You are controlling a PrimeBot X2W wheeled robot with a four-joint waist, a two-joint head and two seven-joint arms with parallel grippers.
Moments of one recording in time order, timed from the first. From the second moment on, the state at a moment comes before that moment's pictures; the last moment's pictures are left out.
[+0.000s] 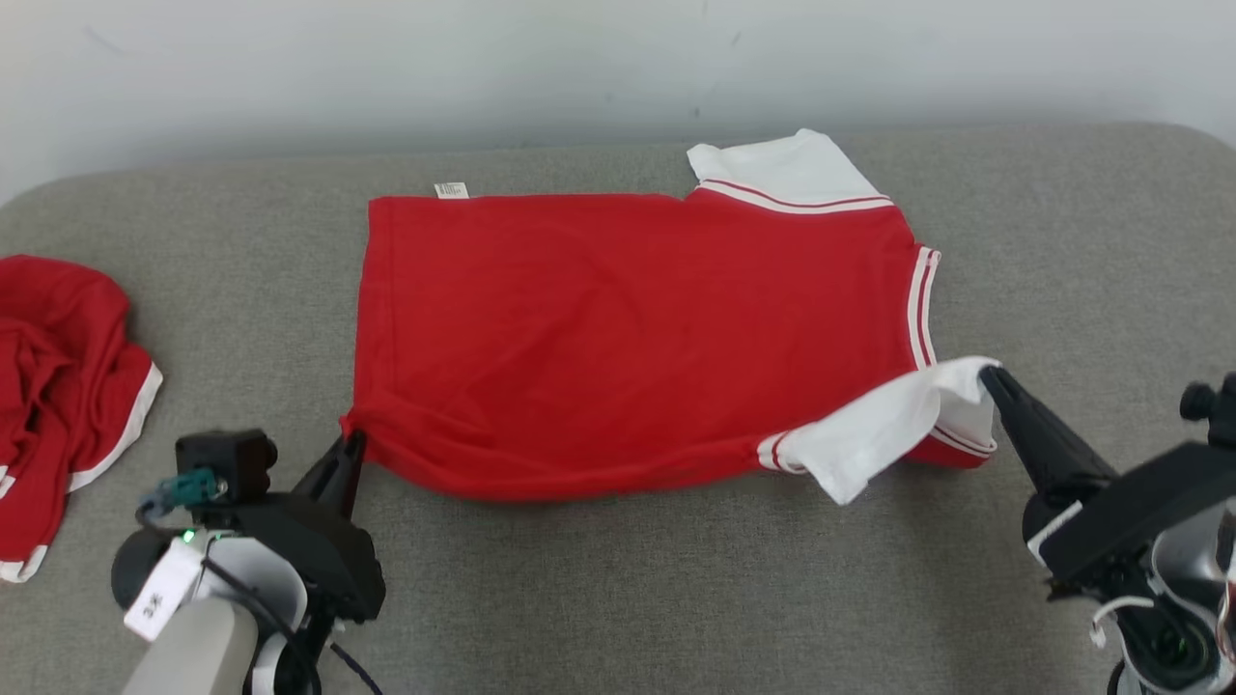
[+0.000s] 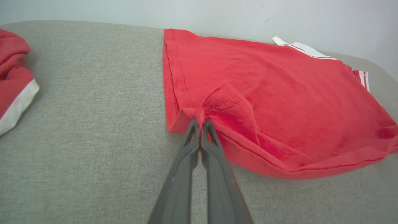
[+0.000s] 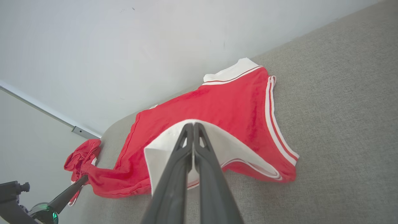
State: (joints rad) left arm -0.35 0.24 -0.36 0.34 -0.46 0.03 0.14; right arm -0.08 -0.19 -0.07 -0.21 0.84 -0.01 0.42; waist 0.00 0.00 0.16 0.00
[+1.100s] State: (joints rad) left arm -0.63 0.17 -0.36 0.51 -0.44 0.09 0.22; right arm -0.58 -0.22 0.03 0.22 0.73 0.01 0.37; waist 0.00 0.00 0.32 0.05
